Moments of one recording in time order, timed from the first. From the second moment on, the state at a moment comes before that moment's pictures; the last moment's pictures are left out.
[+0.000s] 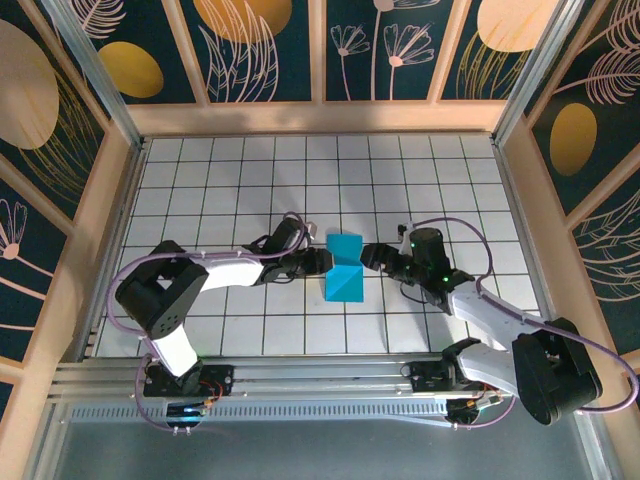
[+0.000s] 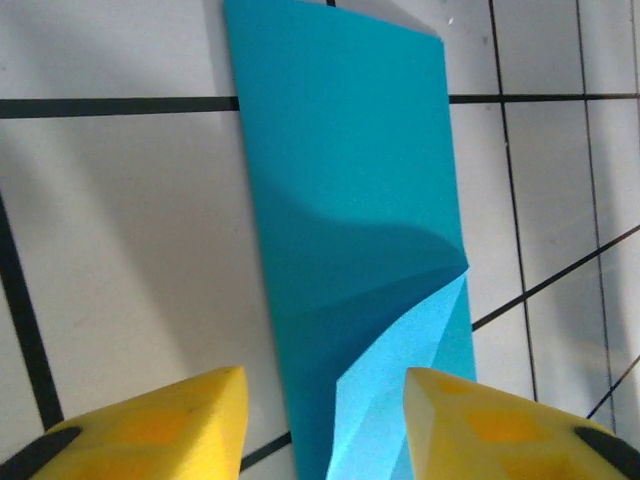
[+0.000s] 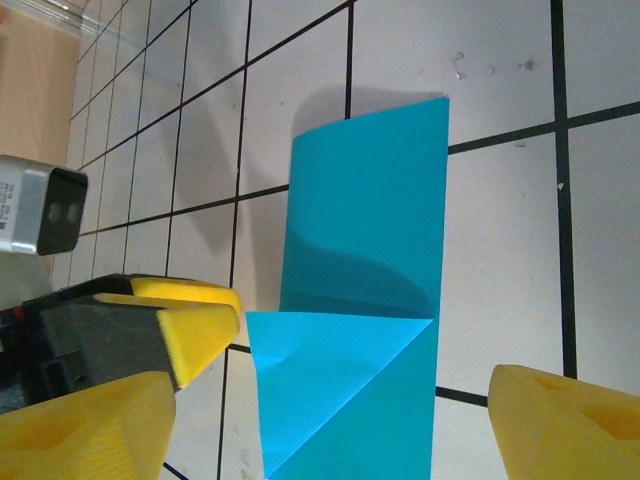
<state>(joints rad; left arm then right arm) -0.73 1.75 0.82 0.10 0.27 -0.79 0.44 1.12 0.41 0.06 -0.34 0.74</state>
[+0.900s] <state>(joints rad) -0.73 1.58 0.71 0.21 0.22 -0.83 0.47 1.31 0.41 0.30 -0.50 0.81</state>
